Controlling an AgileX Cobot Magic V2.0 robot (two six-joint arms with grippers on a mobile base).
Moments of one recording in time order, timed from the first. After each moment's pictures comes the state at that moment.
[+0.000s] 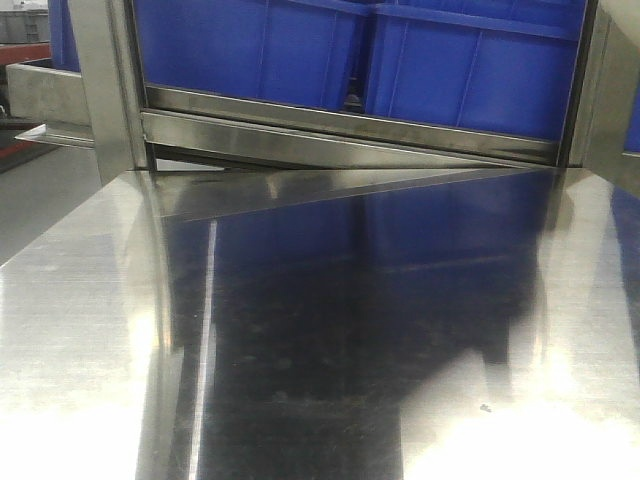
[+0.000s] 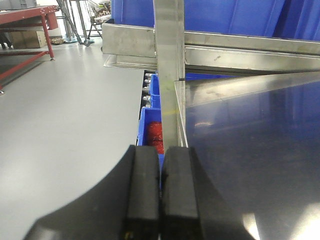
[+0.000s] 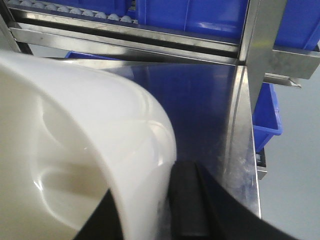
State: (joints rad) left arm -0.09 -0.01 0.01 0.00 0.16 0.04; right arm 0.17 0.55 -0.77 0.03 0.70 0.10
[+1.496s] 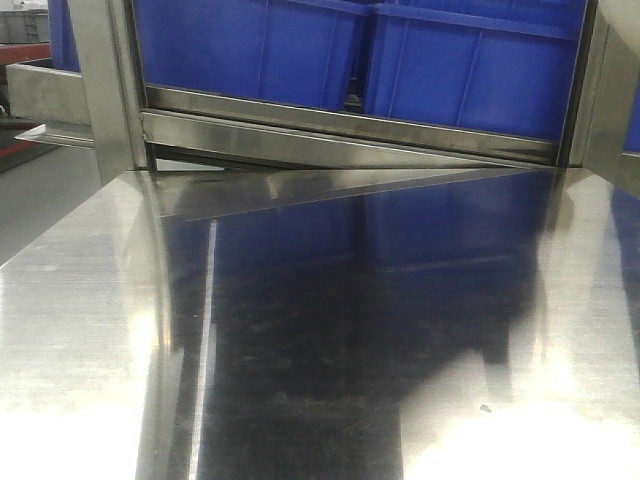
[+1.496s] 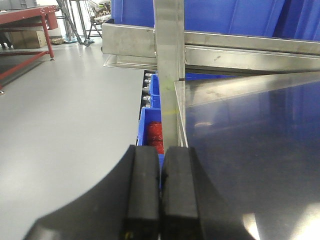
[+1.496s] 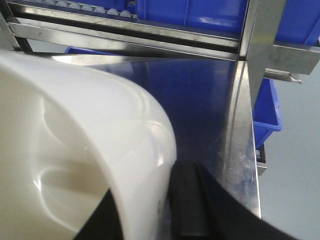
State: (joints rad) left arm -0.09 -0.01 0.01 0.00 0.16 0.04; right arm 0.17 0.55 -0.77 0.03 0.71 0.10
